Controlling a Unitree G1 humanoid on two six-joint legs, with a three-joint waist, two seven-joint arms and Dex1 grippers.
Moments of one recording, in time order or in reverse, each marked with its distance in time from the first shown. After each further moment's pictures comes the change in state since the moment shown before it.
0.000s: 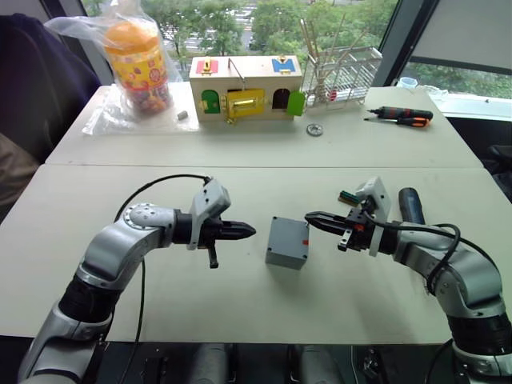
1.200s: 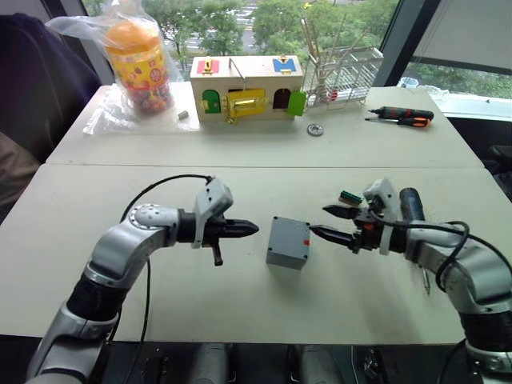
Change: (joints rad) left arm -0.016 -0.049 0.001 0.033 0.012 -0.019 0.012; right arm -0.016 -0.145 -0.106 0.050 0.043 0.060 0.030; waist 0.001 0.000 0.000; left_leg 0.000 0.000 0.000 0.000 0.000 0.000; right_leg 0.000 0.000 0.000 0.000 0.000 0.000
